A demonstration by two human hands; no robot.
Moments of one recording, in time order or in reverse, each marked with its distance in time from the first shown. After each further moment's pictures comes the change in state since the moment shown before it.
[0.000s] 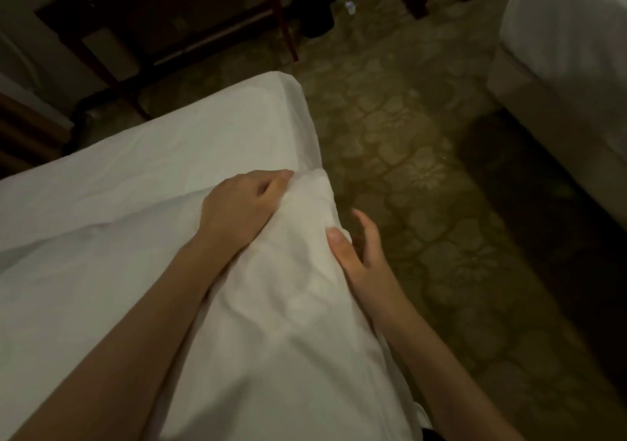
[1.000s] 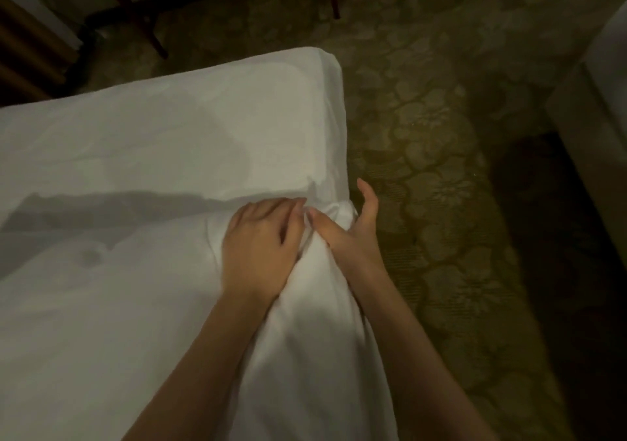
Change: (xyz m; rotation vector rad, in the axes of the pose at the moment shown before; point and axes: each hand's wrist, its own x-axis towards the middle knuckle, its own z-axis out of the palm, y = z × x) left_hand 0.037 -0.025 0.025 -0.010 0.252 -0.069; right_hand 0.130 -0.046 0.044 -0.024 0.079 0.074
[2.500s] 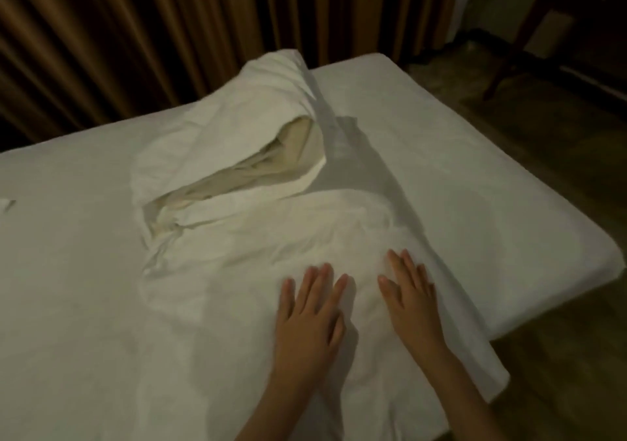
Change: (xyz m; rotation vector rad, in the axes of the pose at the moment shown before) left_hand -0.194 0.019 -0.079 0.176 0.254 -0.887; right_hand -0.066 -0.032 0.095 -1.301 -0.989 -0.663
